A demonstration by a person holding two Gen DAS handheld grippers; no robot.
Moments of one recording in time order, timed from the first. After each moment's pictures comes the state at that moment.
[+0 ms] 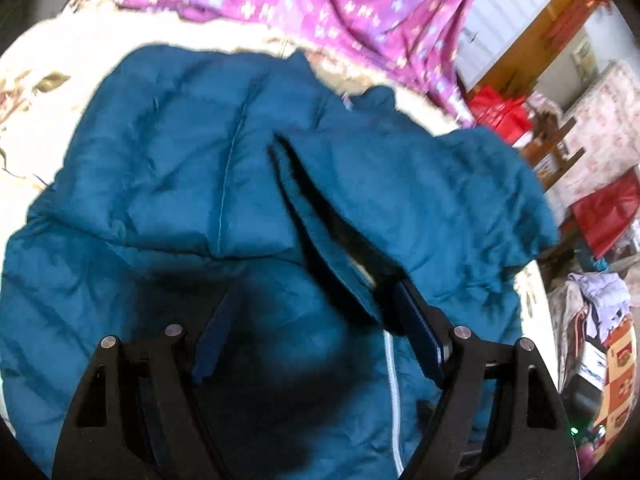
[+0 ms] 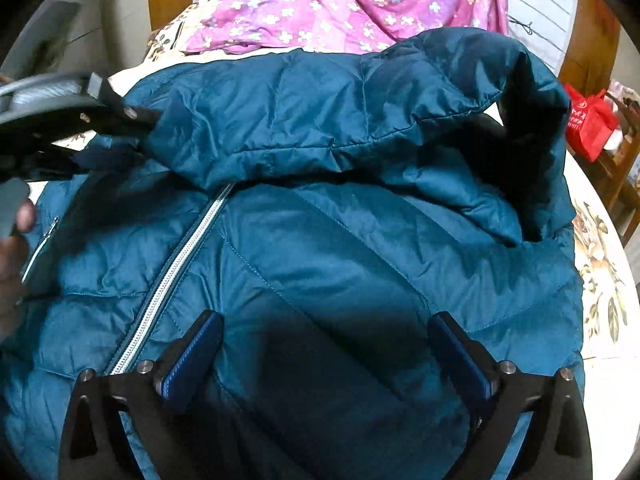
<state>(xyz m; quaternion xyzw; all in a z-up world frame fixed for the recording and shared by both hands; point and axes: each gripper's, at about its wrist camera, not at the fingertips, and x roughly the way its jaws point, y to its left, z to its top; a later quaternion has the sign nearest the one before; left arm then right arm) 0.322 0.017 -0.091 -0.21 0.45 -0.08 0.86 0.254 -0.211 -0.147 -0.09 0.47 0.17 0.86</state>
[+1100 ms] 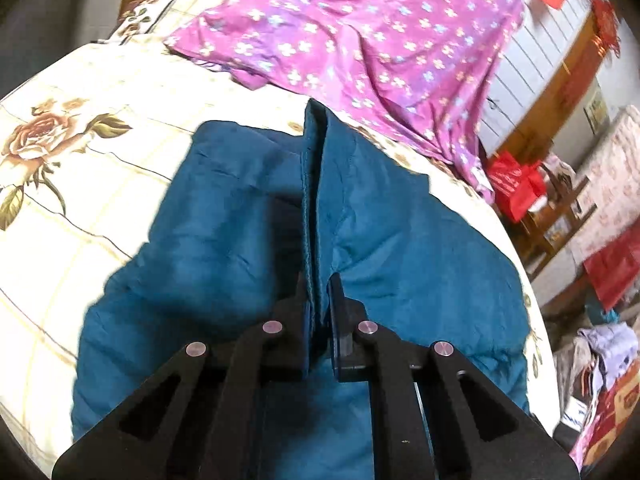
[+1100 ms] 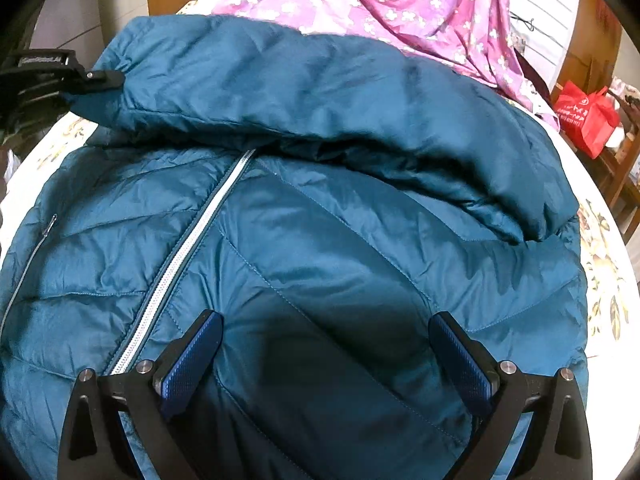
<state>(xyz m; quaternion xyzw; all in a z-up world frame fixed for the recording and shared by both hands) 0.322 0.086 -0.069 -0.24 0.38 0.00 0.90 0.255 -0.211 -0.148 -0.08 0.48 0.17 0.86</state>
